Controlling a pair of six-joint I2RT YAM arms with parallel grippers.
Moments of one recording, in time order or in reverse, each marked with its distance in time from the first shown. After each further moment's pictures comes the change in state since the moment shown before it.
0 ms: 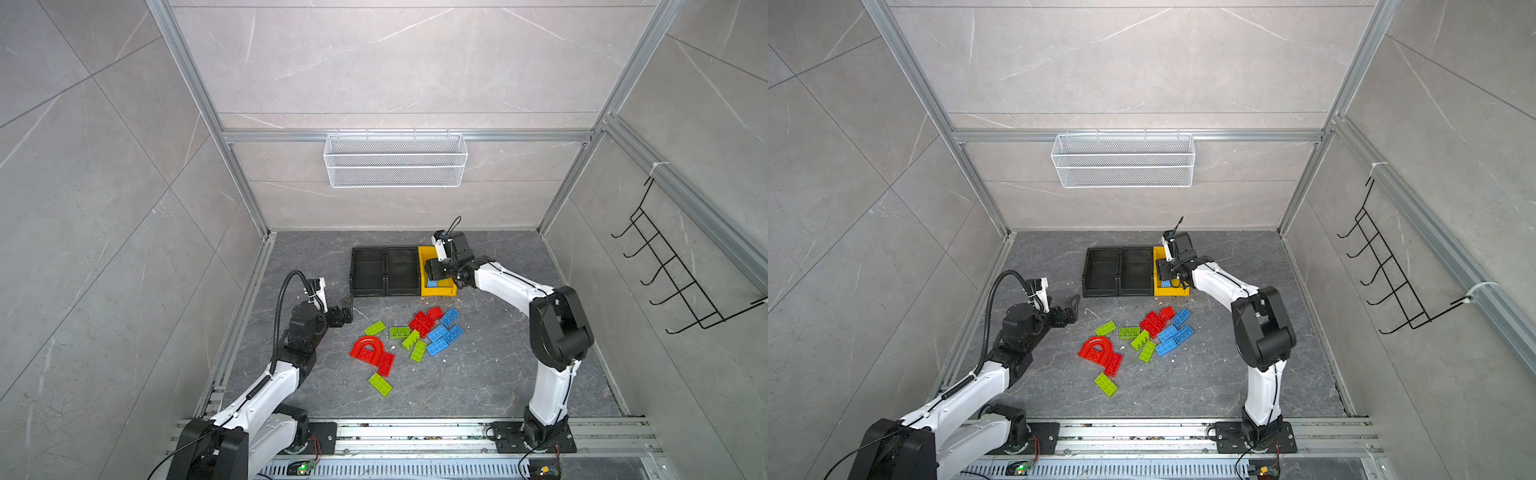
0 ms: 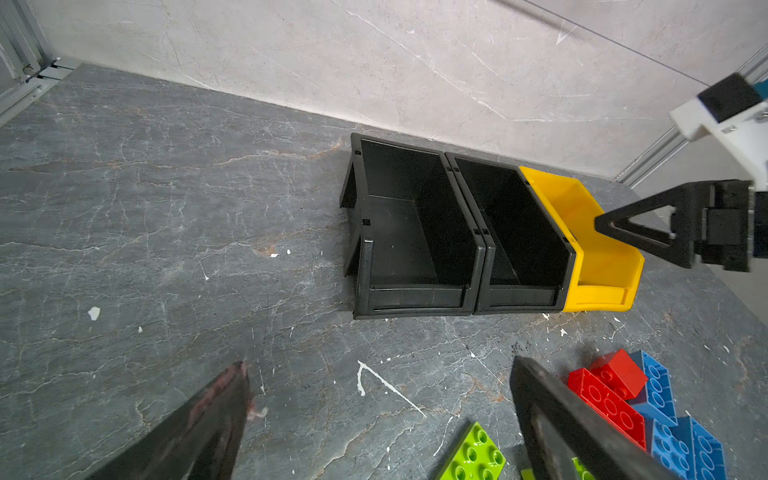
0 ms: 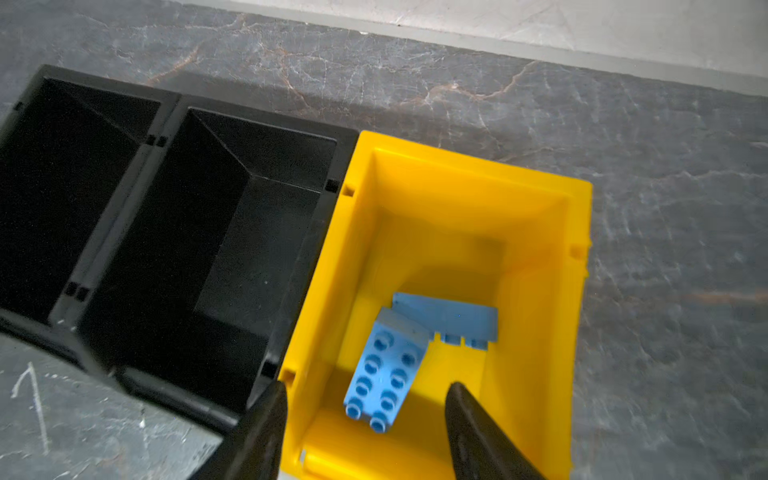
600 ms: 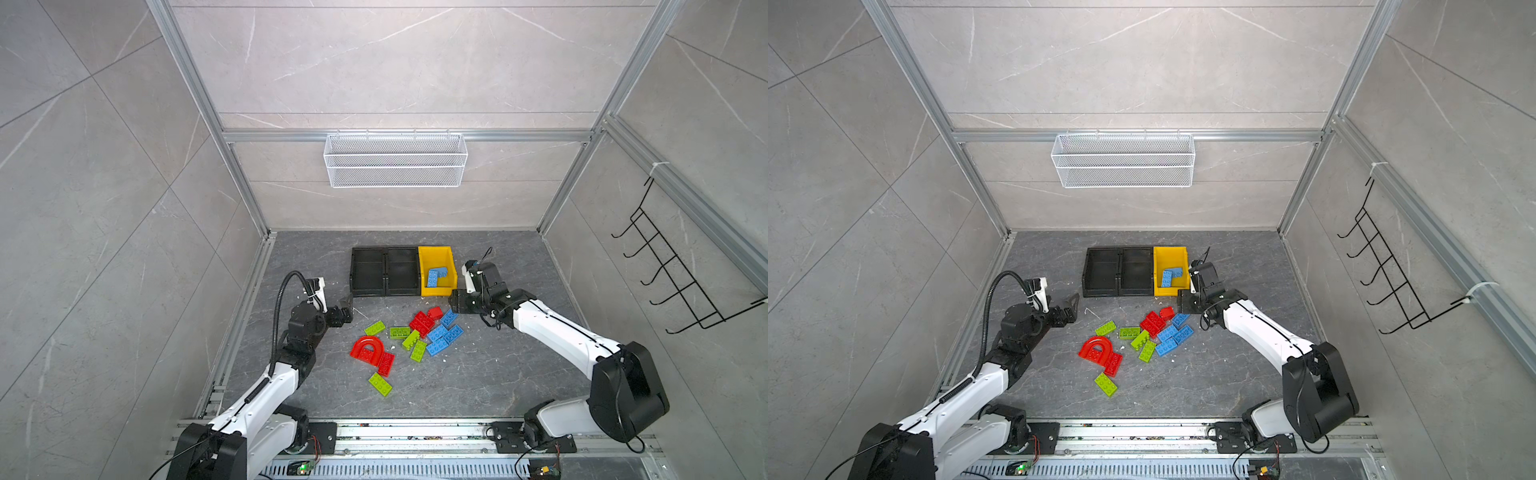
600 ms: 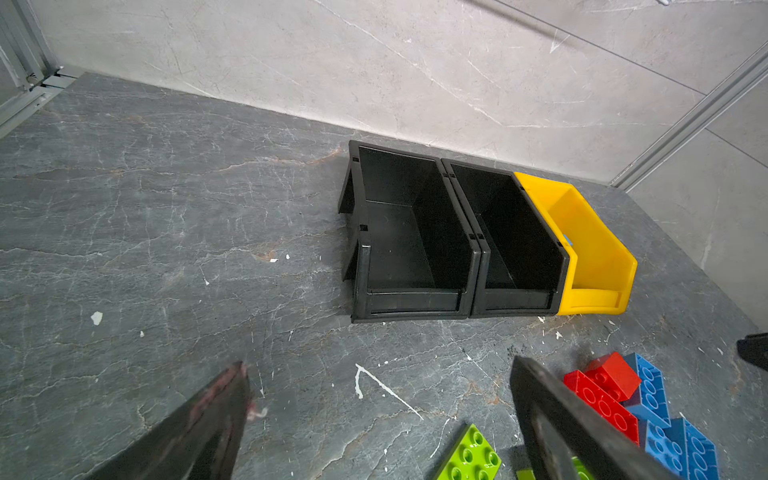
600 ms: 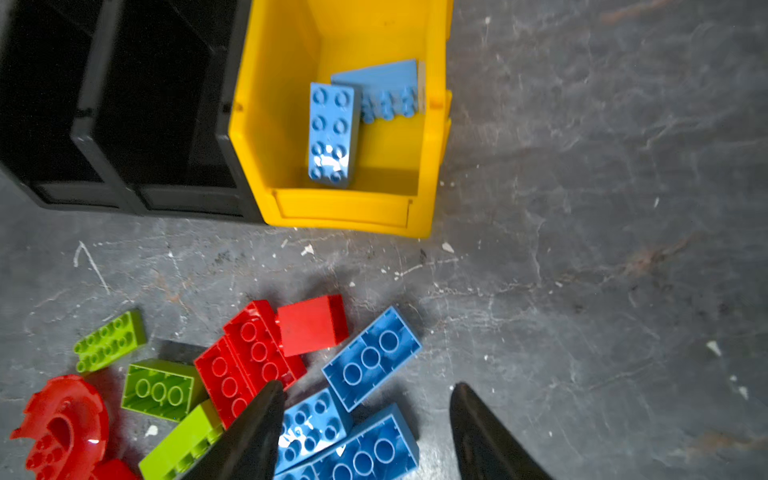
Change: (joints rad) left arm -0.002 -0.020 0.000 -0.006 0.000 0.000; right arm 0.000 -0.386 -0.429 -0.117 0.009 0.227
